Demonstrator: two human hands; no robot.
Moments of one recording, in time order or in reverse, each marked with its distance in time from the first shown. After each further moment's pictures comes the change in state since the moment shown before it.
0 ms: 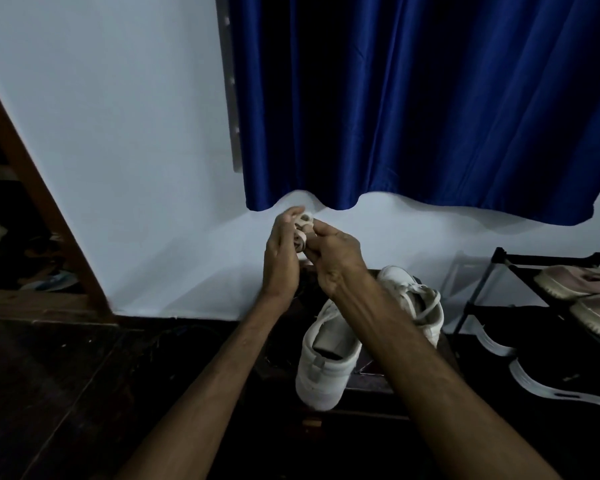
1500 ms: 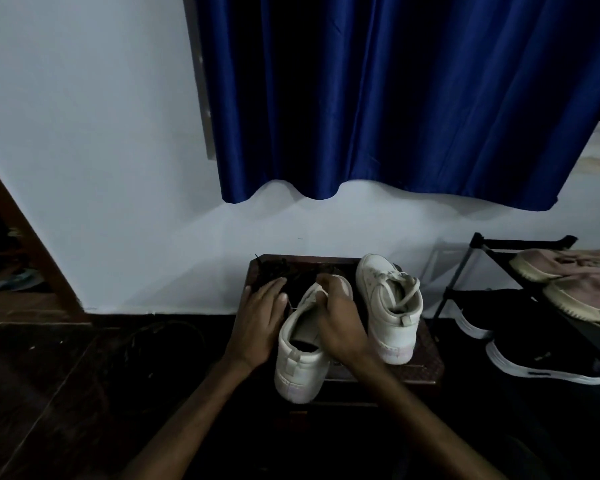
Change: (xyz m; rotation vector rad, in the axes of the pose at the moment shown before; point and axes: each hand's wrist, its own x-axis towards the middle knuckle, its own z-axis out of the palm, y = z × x) left_hand -0.051 -0.114 -0.052 0.803 -0.292 0.193; right_hand -0.032 0.061 -0.102 -1.083 -0.016 -0.313
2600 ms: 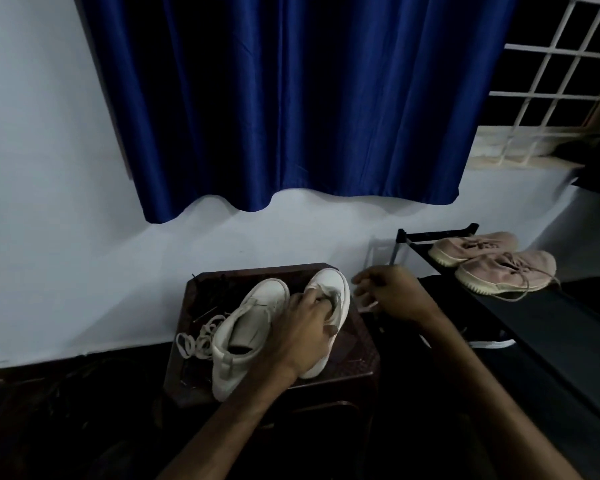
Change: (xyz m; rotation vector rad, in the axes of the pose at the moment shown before) left_hand 0.017 0.153 0.056 0.320 -0.334 0.285; right_hand 0.007 0.048 -0.174 -0.058 0.057 0.243
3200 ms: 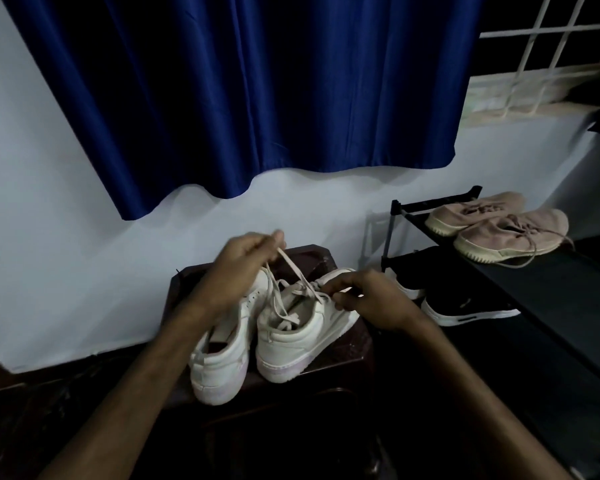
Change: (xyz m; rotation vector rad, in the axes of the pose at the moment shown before) left_hand 0.030 -0.007 -0.077 -0.836 0.063 -0.288; right_hand -0.004 0.039 0.012 -0.126 -0.162 -0.273
